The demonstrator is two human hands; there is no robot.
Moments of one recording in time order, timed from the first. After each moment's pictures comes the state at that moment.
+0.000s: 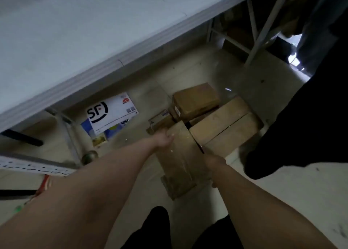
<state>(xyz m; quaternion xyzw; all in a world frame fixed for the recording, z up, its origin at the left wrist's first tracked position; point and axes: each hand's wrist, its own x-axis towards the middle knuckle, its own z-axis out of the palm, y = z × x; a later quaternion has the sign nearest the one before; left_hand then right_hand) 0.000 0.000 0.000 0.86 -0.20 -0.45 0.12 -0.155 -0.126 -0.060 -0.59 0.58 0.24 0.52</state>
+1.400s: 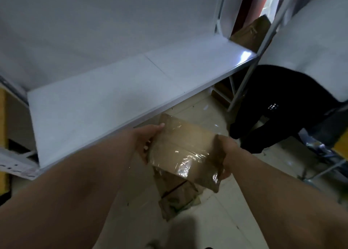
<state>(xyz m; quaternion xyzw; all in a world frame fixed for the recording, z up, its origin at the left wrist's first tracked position) 0.032 0.039 0.314 0.72 0.08 -0.57 0.39 -0.142 -0.157 0.302 -0.41 0.61 0.02 0.68</state>
